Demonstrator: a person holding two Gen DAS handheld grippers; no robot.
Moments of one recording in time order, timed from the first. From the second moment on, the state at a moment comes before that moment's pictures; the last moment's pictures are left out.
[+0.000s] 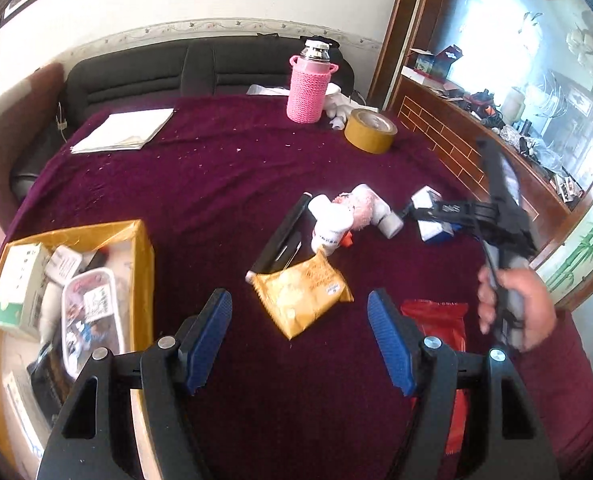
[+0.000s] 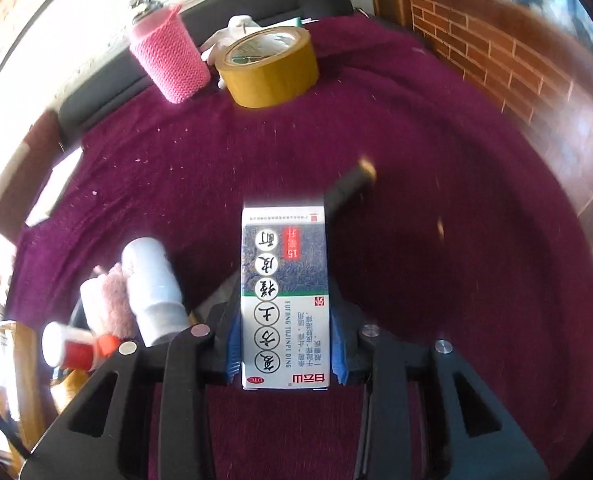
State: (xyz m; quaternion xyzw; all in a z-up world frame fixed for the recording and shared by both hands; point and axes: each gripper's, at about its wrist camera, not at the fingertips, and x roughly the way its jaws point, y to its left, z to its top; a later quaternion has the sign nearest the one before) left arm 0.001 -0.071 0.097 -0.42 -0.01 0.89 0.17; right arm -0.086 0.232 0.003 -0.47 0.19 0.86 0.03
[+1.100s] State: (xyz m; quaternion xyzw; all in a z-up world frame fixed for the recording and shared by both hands) left arm -0.042 -0.029 0.095 -0.37 0.02 0.91 0.18; right arm -0.016 0.252 -0.002 -0.39 0.31 0.86 -0.07
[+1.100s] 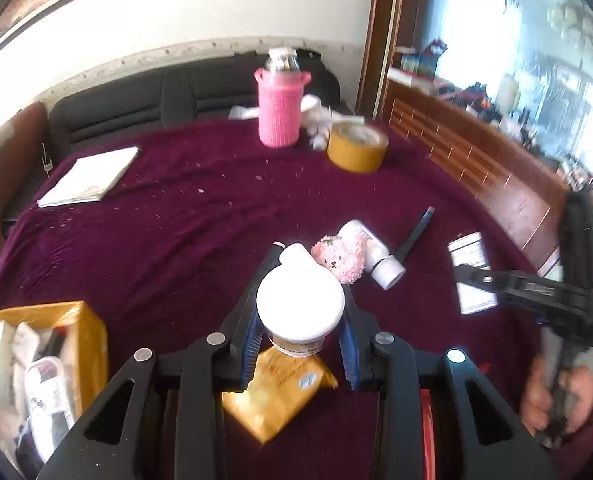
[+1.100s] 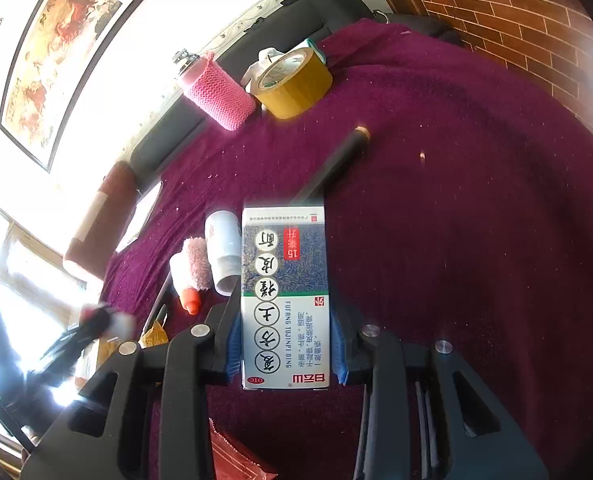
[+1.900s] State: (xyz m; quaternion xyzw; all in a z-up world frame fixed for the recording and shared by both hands) left arm 0.095 -0.344 0.062 -0.45 -0.10 0.89 0.00; right arm 0.037 -0.025 0.078 -0.44 0.16 0.83 -0.30
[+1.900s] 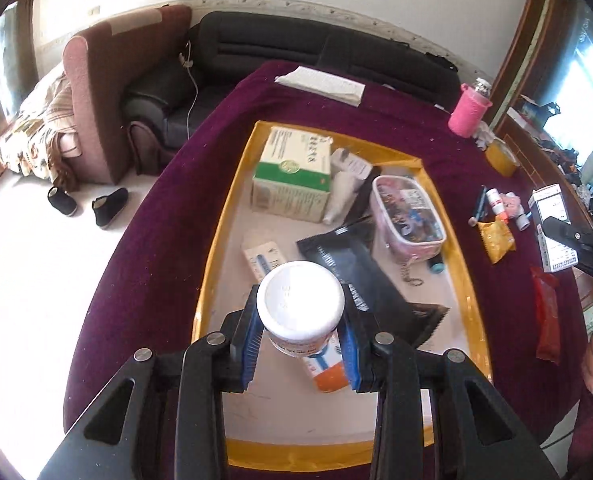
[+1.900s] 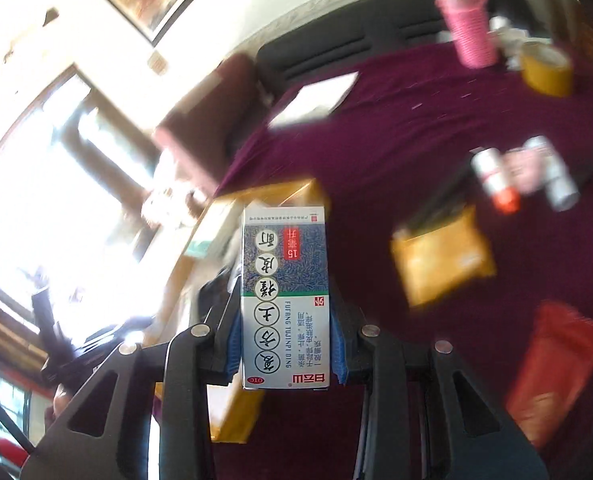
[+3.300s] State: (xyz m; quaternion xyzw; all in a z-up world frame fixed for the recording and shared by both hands) left arm 0.122 -0.350 0.095 -0.39 -0.15 0.91 0.04; right arm 0.037 -0.147 0.067 -0.44 0.06 0.86 -0.27
